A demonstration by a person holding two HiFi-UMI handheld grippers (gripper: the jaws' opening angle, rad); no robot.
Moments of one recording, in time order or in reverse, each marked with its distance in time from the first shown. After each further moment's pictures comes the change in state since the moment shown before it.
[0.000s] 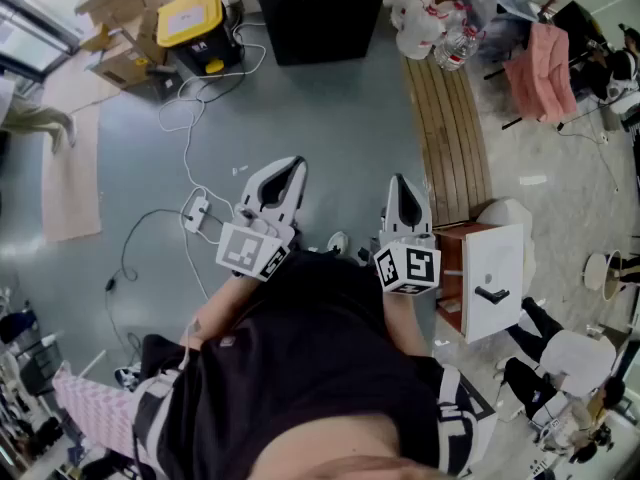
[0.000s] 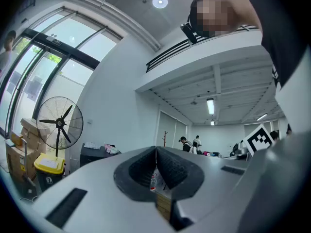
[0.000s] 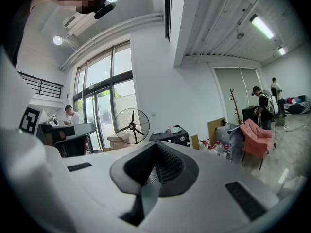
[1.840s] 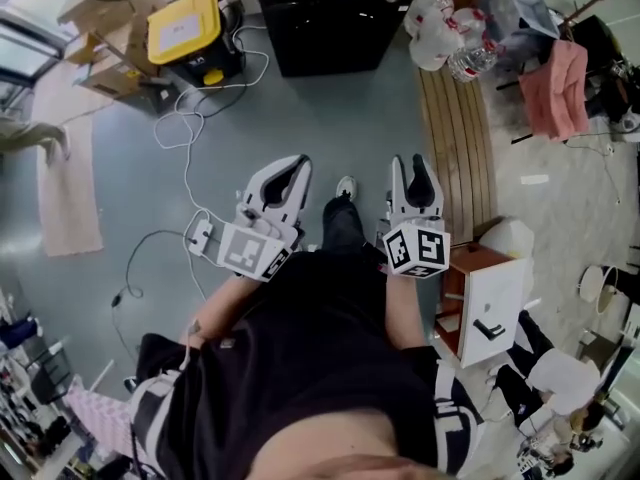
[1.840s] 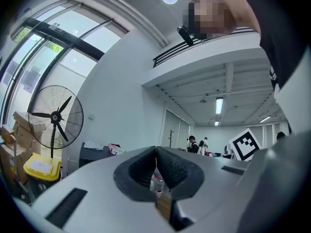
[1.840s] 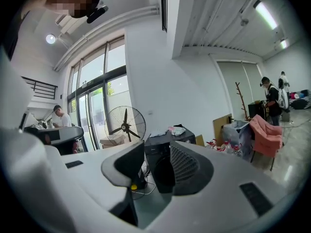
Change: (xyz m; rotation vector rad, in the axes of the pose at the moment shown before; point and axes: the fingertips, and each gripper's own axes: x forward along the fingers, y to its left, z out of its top) left arm 0.223 0.255 -0.027 -0.031 0.022 0.001; right arm 0.368 -0.042 0.008 0.037 0.013 -0.002
